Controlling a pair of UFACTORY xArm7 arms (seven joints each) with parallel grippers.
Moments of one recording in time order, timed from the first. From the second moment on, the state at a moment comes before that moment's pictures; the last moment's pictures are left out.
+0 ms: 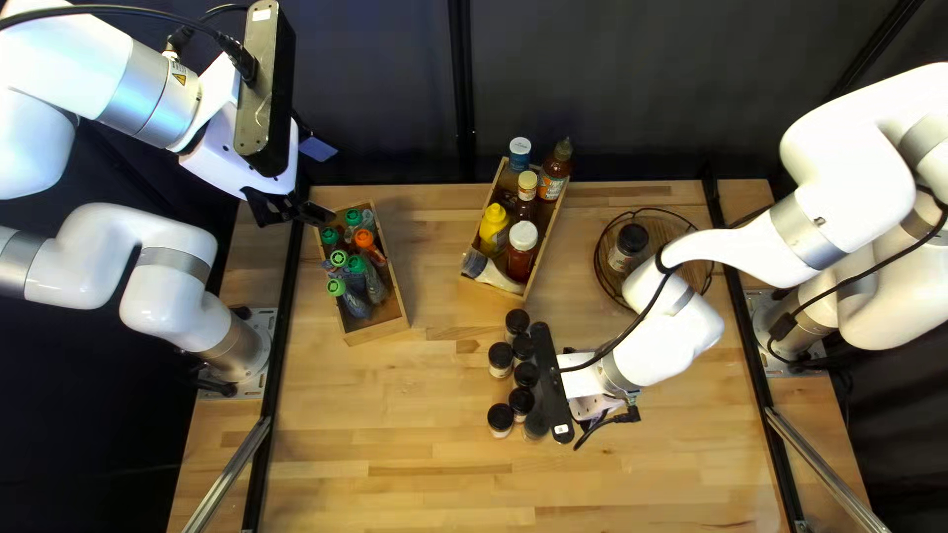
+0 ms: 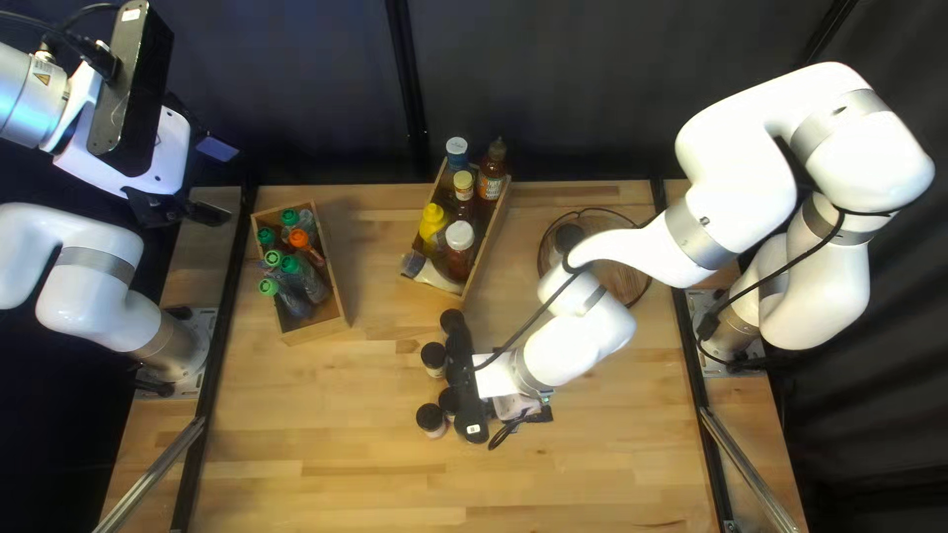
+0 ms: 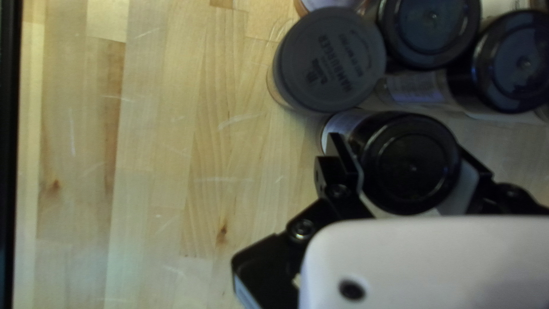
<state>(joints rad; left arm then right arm) -0.10 -1.01 0.10 0.86 0.17 1.24 -0.06 -0.21 0.04 0.48 0.65 -0.44 0.28 0.51</state>
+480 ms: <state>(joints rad) -0.10 -1.01 0.10 0.86 0.17 1.24 -0.06 0.03 -0.58 0.19 0.40 -0.02 0.62 0.17</state>
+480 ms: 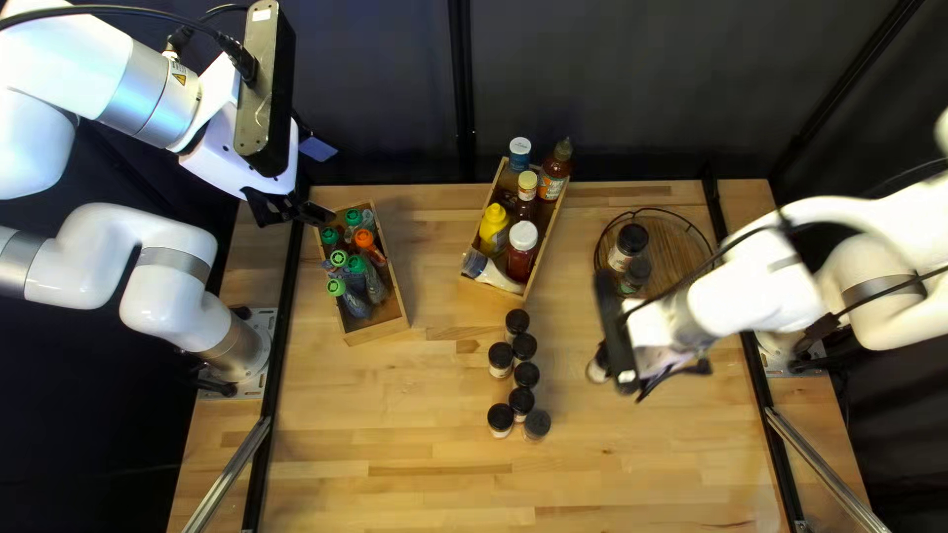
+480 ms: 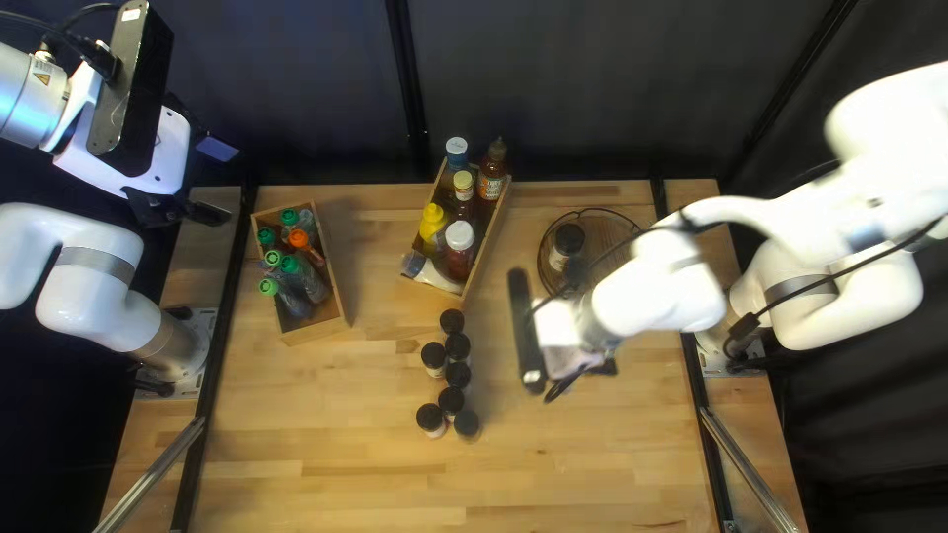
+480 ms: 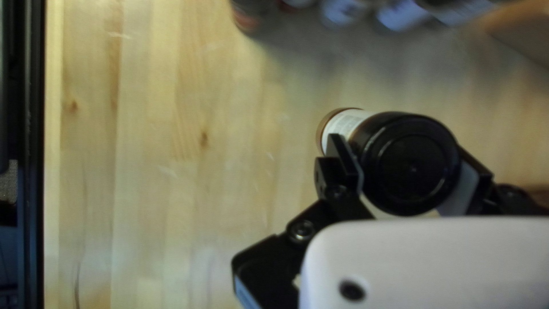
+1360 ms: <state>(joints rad) -0.10 -1.01 0.10 0.86 0.17 1.24 -0.06 -0.37 -0.68 -0.07 0.56 -0.23 0.86 0.16</state>
